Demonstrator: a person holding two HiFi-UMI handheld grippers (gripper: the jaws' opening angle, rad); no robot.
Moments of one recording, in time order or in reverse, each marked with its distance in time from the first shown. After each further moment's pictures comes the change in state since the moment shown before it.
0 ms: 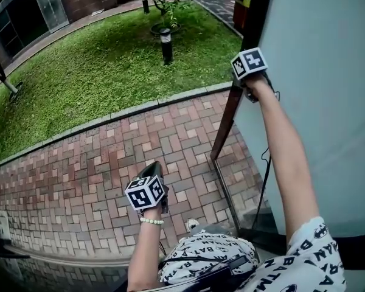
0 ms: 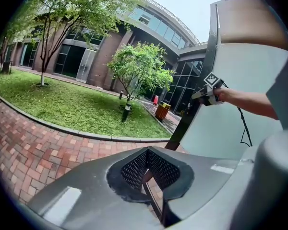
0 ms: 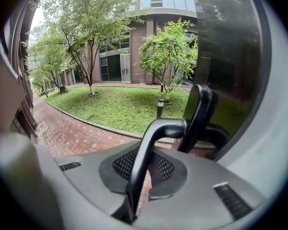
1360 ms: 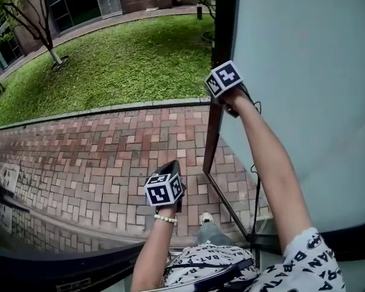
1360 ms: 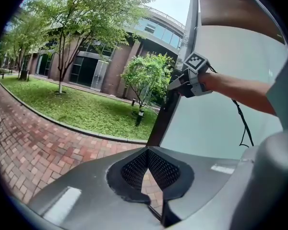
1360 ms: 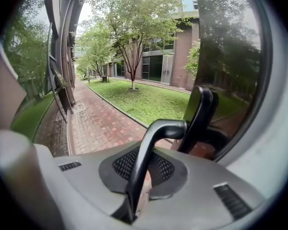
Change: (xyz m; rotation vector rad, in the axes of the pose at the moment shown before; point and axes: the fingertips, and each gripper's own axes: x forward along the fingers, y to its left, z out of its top) left arm -0.155 0.036 -0.056 -0.023 -0.092 0.150; right arm -0.038 0.355 -0.013 -0.351 -0.040 0.334
